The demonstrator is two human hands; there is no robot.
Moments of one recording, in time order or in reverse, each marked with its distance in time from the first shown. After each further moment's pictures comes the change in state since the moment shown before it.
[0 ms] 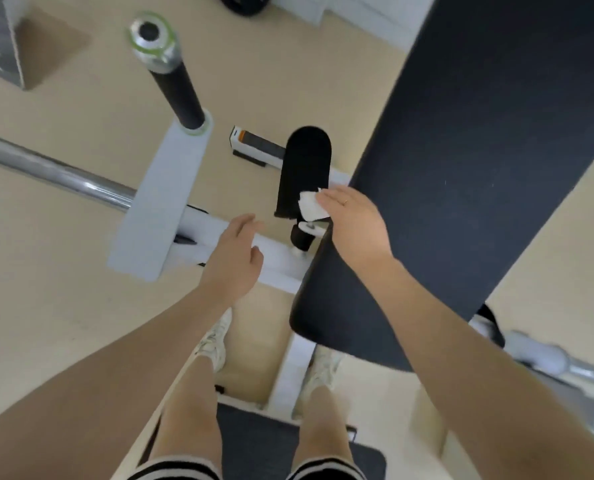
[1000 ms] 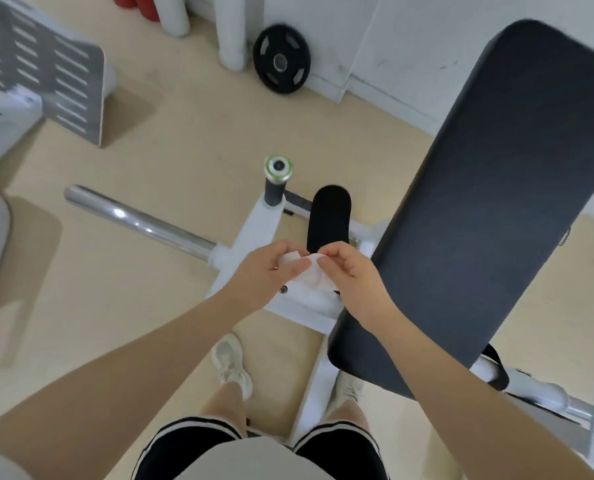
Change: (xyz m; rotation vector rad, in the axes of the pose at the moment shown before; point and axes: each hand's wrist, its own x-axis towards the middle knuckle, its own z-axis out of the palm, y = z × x) left_hand -0.038 0.041 -0.160 -0.574 -0.148 0.018; right_hand 0.010 -0.156 -0.086 0.833 -0.215 0.356
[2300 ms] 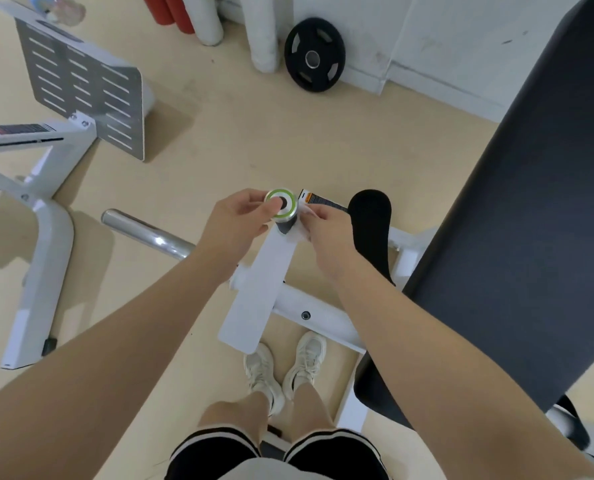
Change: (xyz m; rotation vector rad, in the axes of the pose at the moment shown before) left_hand 0.087 0.045 -0.057 -0.163 0.409 -0.163; right_hand 0.154 -0.013 0.030 0.407 0.151 0.278
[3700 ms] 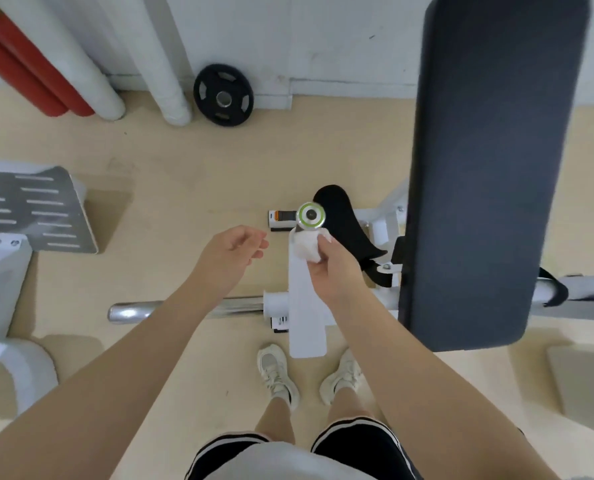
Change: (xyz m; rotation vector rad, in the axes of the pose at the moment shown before) left_hand 0.025 0.013 -0.106 0.327 -0.468 0.174; right_hand -0.077 -0.003 0.078 1.007 0.343 0.131
